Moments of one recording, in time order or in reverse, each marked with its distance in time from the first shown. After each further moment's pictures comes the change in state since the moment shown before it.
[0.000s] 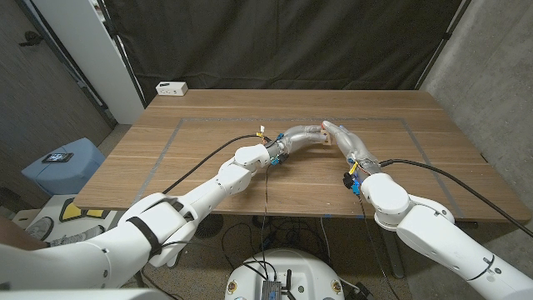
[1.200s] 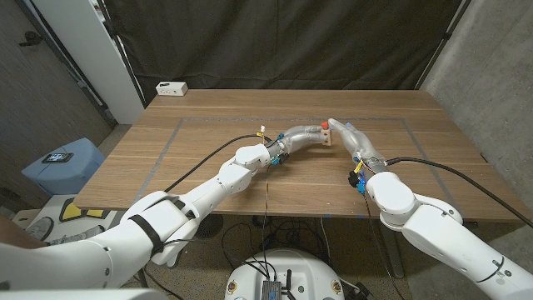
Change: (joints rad) left arm -0.010 -0.009 0.000 0.023 0.006 -0.006 -0.003; left_hand 0.000 0.000 0.000 0.000 0.000 -0.001 -0.002 0.001 0.001 0.000 0.002 0.002 -0.002 0.000 0.000 0.000 0.000 0.000 0.000 0.000 0.000; right arm -0.026 -0.018 0.042 -0.033 -0.018 -0.038 -0.027; right_hand 0.000 0.000 0.004 -0.004 0.000 -0.019 -0.007 -0.013 0.000 0.000 0.000 0.000 0.000 -0.004 -0.004 0.000 0.000 0.000 0.000 0.000 0.000
